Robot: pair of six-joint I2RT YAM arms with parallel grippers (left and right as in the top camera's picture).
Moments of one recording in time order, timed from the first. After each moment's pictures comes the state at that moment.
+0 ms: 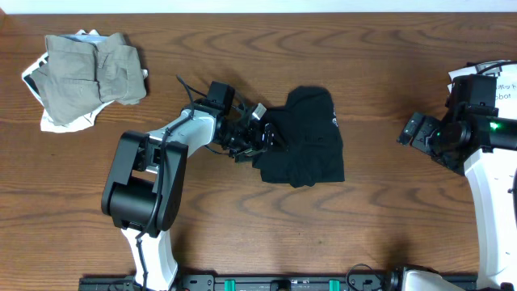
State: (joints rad) left arm -0.30 2.02 1.15 -0.49 0.94 -0.29; right arm -0.14 1.35 1.21 -1.10 0.05 0.40
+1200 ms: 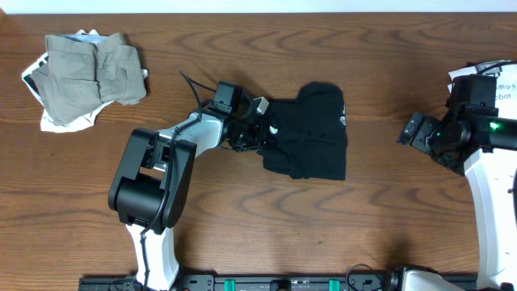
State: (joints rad) left arm -0.33 2.05 1.13 -0.26 0.74 -0.32; right arm -0.14 1.35 1.21 -1.10 0.05 0.40
